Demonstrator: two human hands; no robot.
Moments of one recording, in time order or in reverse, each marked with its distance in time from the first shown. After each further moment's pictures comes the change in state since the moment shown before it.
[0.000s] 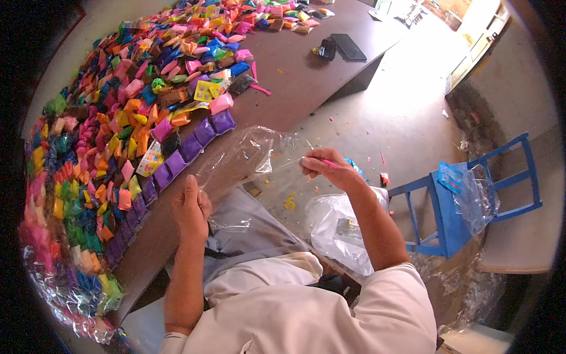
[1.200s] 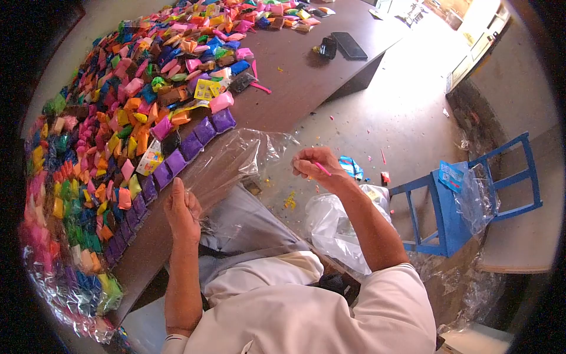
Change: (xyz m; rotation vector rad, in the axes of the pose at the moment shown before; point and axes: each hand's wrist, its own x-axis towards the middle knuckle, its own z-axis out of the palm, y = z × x) left_hand 0.005 0.003 -0.022 -0.131 0.071 -0.019; right_hand 0.000 -0.003 0.023 -0.020 0.019 -0.125
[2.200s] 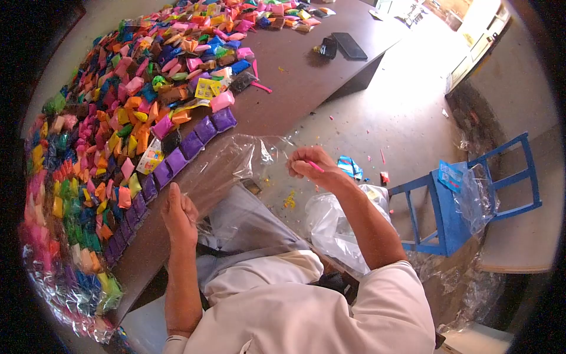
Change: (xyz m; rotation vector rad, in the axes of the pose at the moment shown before) left_hand 0.001 -0.007 -0.021 -0.009 0.017 0.004; right_hand 0.007 -0.006 0.005 0.028 -0.132 -0.008
